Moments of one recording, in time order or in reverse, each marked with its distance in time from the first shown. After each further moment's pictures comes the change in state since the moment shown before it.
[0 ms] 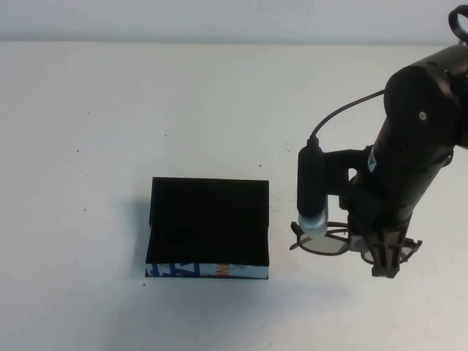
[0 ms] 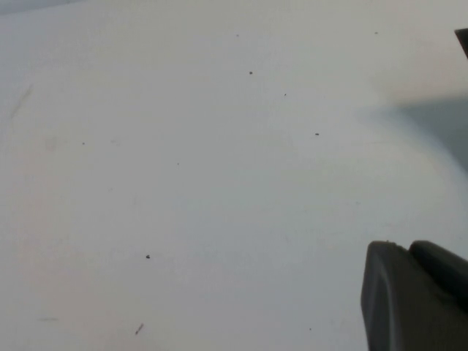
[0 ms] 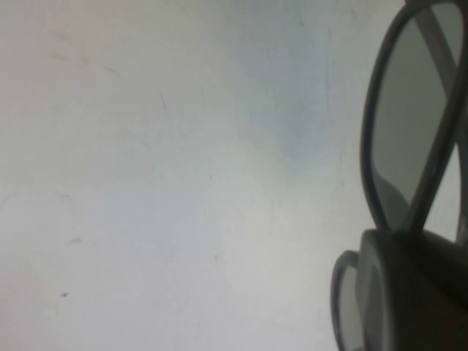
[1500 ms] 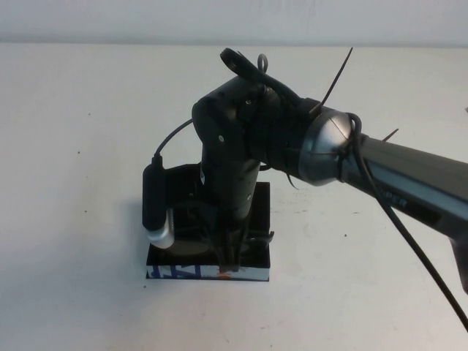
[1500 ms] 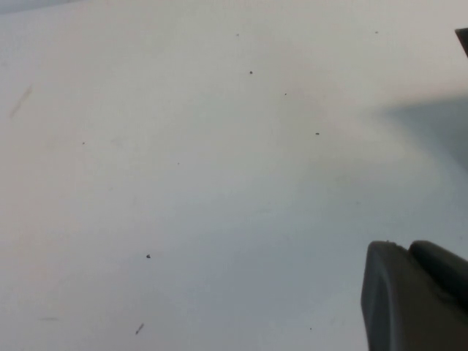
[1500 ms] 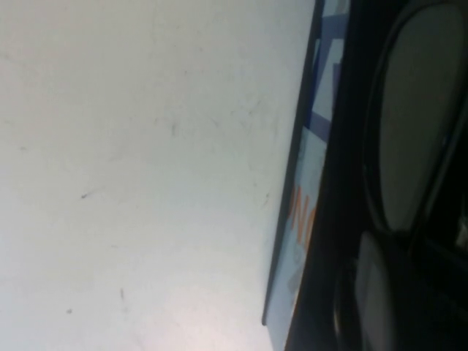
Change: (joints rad) right arm 0.265 0.447 -0.519 0.029 0.006 0.036; left arm 0.000 0.000 0.000 0.000 0.000 0.000
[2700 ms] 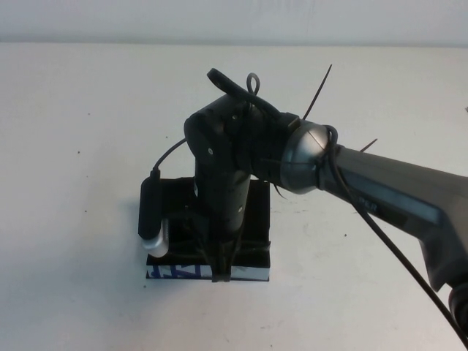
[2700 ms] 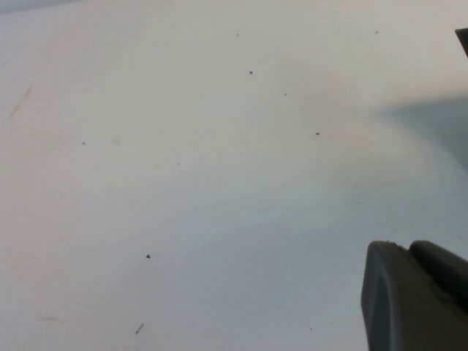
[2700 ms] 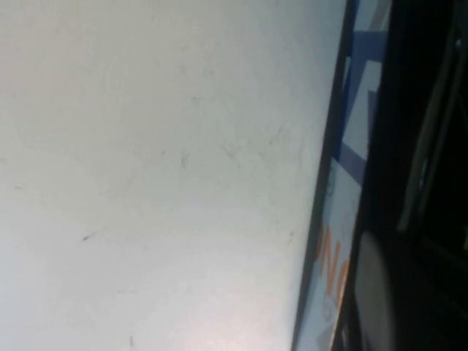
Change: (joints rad) right arm 0.000 0.072 -0.019 0.033 -0.003 0.026; left arm 0.000 0.000 0.000 0.000 0.000 0.000
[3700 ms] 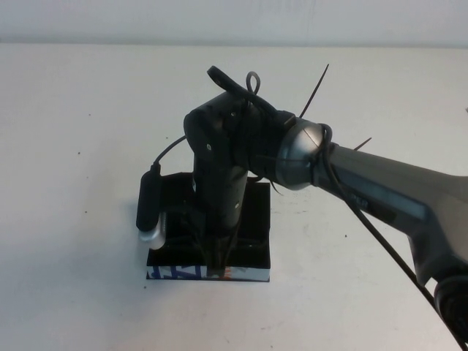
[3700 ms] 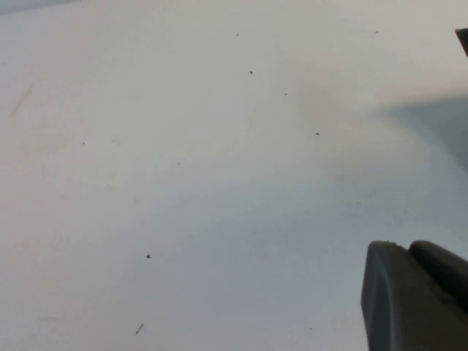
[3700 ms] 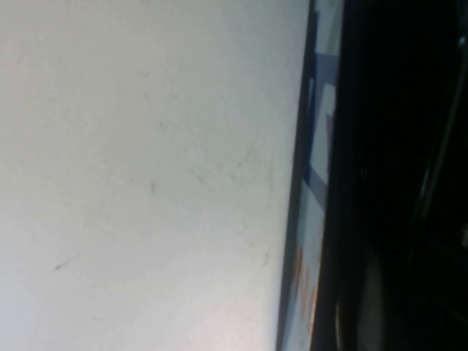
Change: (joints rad) right arm -0.010 0.036 -0.050 0.009 0.002 0.018; left arm 0.000 0.000 0.000 0.000 0.000 0.000
